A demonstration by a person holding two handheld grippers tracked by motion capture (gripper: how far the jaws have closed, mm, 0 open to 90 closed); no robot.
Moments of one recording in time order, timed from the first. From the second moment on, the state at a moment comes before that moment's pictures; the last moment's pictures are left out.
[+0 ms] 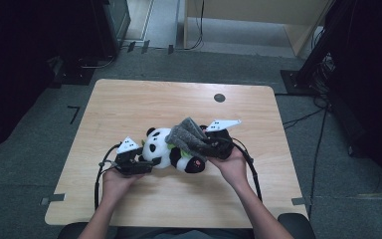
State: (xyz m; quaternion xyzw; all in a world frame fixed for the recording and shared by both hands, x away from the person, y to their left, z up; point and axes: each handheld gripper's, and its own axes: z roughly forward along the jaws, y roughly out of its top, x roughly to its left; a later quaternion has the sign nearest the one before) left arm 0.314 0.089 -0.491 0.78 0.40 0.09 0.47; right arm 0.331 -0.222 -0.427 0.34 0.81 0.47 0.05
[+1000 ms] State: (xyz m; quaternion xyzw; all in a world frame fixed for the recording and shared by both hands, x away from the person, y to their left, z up) left arm 0.320 0.090 -0.488 0.78 0.40 0.07 0.47; right arm 0.332 -0.279 -0.469 0.41 0.80 0.44 0.02
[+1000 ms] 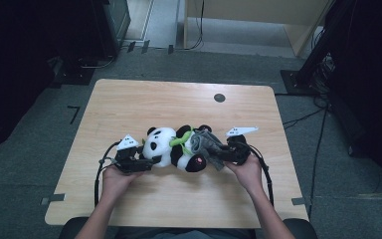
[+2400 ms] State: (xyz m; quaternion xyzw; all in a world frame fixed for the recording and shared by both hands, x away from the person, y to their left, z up) left arm 0.320 0.090 -0.489 0.78 0.40 0.08 0.48; right arm 0.341 -0.210 -0.381 0.32 0.83 0.46 0.04
